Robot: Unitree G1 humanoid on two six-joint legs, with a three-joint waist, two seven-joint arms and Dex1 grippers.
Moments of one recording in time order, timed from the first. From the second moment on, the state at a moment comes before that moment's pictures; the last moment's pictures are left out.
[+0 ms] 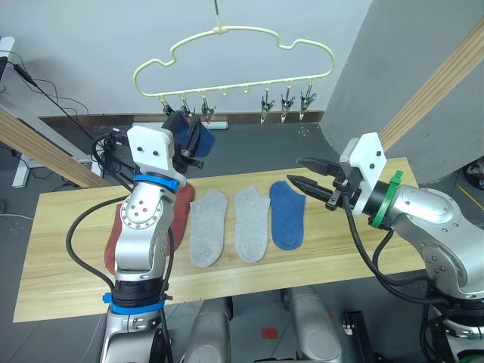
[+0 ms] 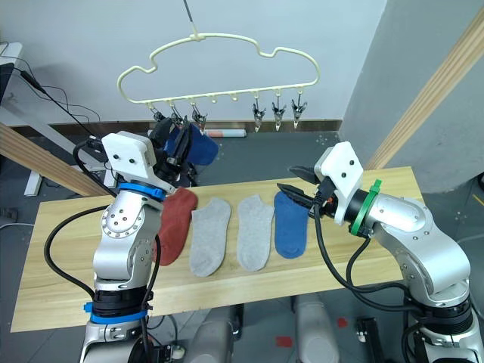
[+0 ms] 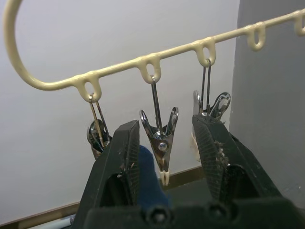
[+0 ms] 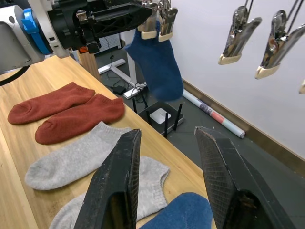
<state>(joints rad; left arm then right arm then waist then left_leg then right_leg) -0.42 0.25 0.13 -0.21 -0.20 0.15 -0.20 -0.43 -0.57 -0.02 -0.66 0.50 0.82 0.60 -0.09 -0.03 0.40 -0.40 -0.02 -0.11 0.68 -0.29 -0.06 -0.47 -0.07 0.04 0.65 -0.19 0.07</state>
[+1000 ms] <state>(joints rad) -0.53 0.25 0.14 -0.08 -0.17 0.09 -0.19 -0.43 -0.58 -0.05 -0.66 0.55 0.82 0.57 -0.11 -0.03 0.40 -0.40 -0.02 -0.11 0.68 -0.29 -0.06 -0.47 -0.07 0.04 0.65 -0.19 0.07</state>
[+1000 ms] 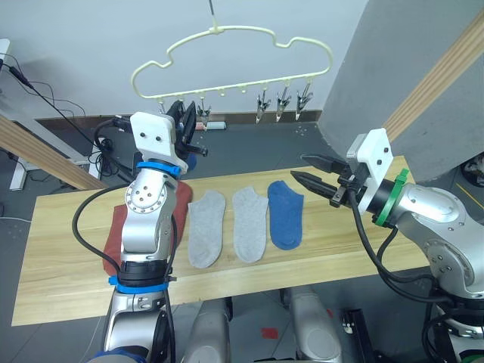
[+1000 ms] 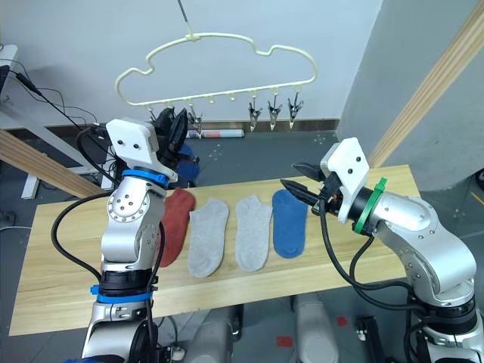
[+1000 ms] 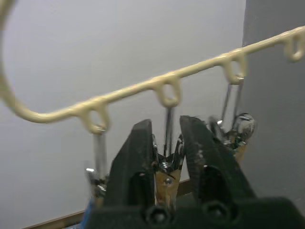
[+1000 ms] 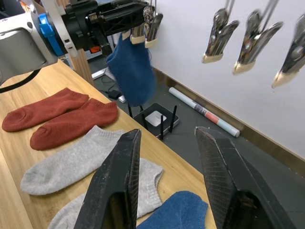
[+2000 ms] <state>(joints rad) -0.51 0.36 0.14 -0.15 -0.27 0.23 -0.32 -0.31 -0.15 0.22 -0.11 0.10 0.61 0.10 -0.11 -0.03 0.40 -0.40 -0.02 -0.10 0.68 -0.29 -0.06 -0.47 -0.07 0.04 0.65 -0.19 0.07</state>
